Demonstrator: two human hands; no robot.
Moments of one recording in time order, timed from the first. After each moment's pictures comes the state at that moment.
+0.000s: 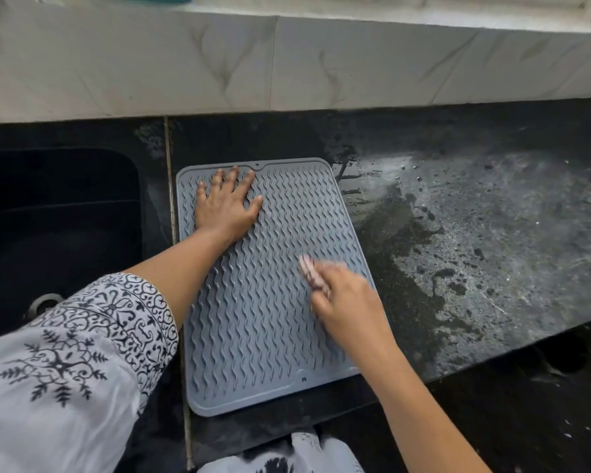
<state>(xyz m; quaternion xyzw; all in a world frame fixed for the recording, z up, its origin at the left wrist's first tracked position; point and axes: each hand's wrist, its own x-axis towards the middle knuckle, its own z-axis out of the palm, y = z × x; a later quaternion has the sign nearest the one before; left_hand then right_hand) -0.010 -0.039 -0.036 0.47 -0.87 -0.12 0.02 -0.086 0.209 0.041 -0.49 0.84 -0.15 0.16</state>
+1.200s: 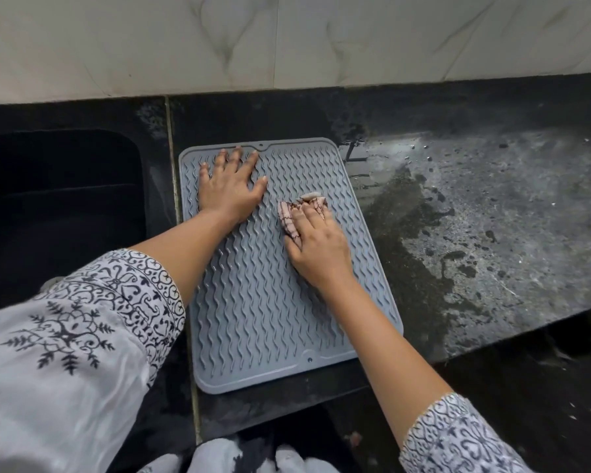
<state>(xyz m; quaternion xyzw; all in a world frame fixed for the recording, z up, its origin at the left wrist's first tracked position) -0.012 -0.039 -0.039 0.48 -0.87 -0.12 0.03 -0.096 0.140 -0.011 -0.52 0.84 -0.07 0.12</state>
